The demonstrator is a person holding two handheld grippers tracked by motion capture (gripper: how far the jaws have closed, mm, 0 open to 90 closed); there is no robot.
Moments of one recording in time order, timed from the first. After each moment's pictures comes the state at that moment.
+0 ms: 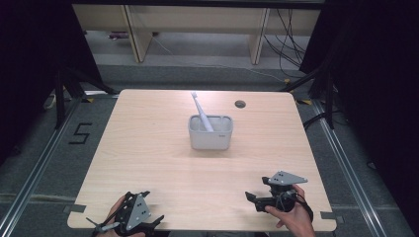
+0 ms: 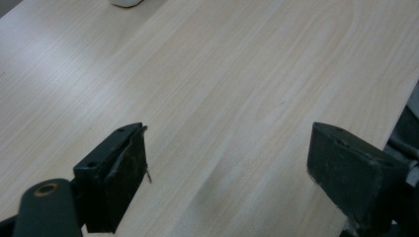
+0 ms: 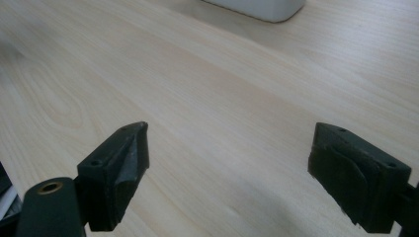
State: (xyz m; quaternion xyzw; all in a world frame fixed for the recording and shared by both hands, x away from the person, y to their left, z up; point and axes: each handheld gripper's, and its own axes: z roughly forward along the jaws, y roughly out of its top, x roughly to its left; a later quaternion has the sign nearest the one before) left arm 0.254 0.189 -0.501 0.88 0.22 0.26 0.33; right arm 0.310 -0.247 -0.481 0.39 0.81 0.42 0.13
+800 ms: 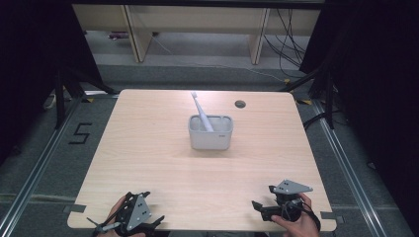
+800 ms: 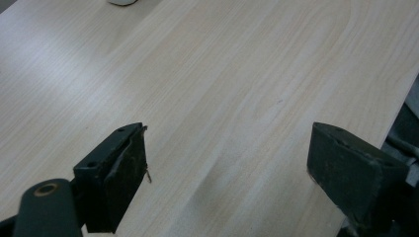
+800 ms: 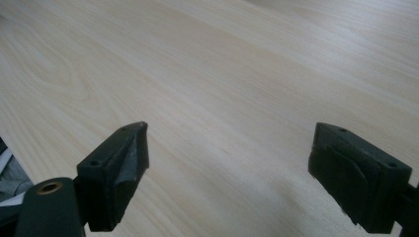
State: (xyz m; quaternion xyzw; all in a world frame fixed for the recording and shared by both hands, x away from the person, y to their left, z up) left arm 0.254 0.188 -0.501 0.88 0.22 0.26 0.33; right arm 0.291 -0.261 -0.491 0.41 0.82 0.39 0.13
